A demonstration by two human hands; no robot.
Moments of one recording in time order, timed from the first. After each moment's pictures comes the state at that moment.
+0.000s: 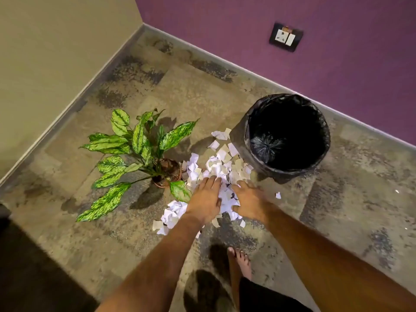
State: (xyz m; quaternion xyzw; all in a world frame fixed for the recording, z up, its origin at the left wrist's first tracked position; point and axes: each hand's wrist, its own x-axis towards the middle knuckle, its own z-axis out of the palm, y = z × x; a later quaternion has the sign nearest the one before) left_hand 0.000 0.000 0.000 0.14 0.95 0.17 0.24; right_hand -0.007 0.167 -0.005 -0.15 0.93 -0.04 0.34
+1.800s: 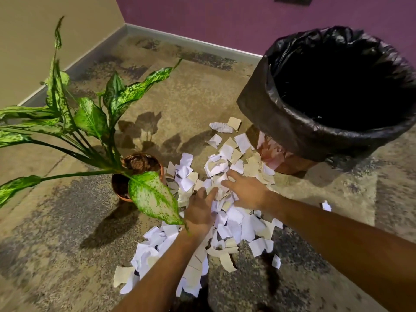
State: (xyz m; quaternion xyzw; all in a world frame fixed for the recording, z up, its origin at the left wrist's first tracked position) left_hand -0.015 -0.013 -0.304 0.11 0.96 0.17 0.17; right_hand -0.068 0.158 -0.283 -0.26 0.94 0.00 0.22
